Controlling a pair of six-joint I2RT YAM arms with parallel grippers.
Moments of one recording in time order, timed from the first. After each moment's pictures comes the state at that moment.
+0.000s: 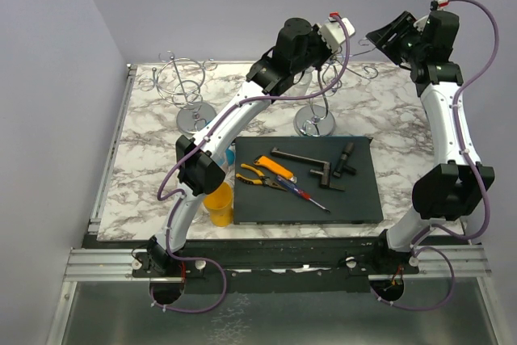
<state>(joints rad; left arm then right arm) -0.74 2.27 2.54 -0.32 0.15 0.39 -0.08 1.66 1.77 -0.37 -0.29 0.63</state>
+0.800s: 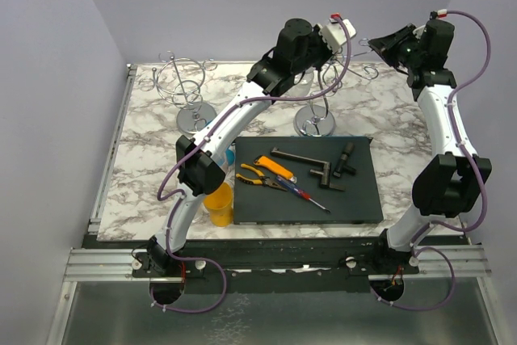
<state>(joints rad) -0.74 2.27 2.53 -0.32 0.15 0.41 -0.10 1.71 1.67 -0.20 -0.35 0.77</state>
